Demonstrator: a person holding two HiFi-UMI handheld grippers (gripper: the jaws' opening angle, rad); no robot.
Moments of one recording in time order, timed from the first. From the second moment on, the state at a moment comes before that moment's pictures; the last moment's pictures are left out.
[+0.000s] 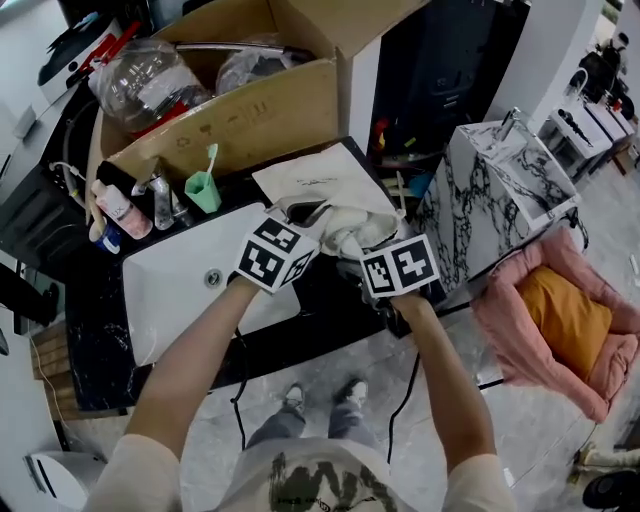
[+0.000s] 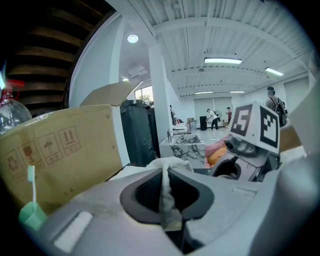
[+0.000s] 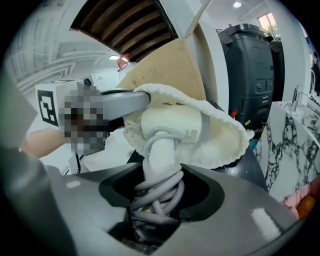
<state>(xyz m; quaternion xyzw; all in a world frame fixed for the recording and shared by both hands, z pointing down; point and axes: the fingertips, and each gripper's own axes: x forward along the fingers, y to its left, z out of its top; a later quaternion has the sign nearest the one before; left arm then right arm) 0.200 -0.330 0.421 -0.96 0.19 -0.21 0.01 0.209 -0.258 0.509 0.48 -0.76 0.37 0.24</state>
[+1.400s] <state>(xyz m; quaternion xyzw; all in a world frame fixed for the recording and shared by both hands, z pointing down) 0.209 -0.303 0.424 -0.97 0.14 -0.19 -0.05 0.219 -0.349 0.511 0.44 -0.79 0.34 0.27</state>
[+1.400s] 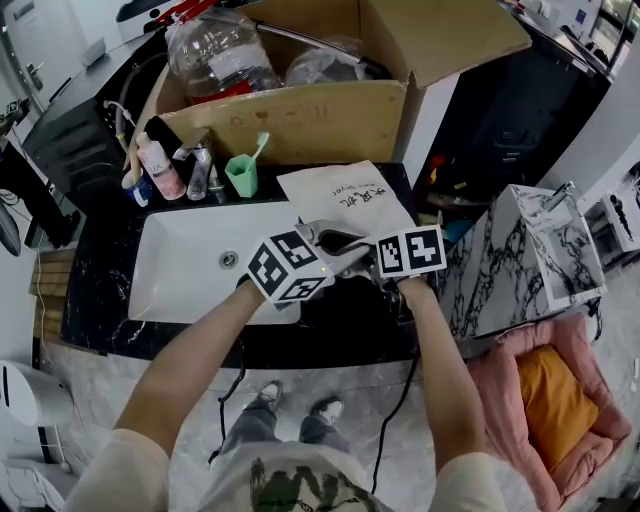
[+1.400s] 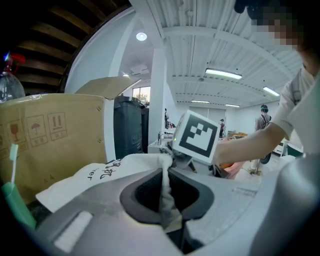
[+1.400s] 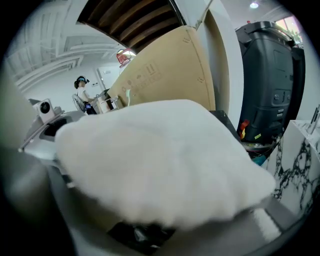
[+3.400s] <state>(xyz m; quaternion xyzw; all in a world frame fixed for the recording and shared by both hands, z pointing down) 0.173 -0.306 0.449 -0.96 0.18 -0.20 -0.10 0.240 -0.338 0.480 0.56 -0.74 0.30 0.20</state>
